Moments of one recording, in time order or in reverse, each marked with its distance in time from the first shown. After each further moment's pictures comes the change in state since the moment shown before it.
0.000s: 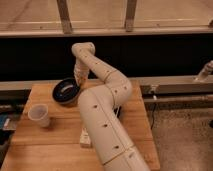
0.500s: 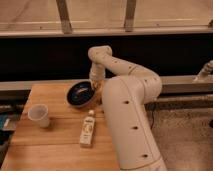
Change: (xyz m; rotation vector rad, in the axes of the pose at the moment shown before) arm 0.063 -0.075 -0.018 0.047 0.009 0.182
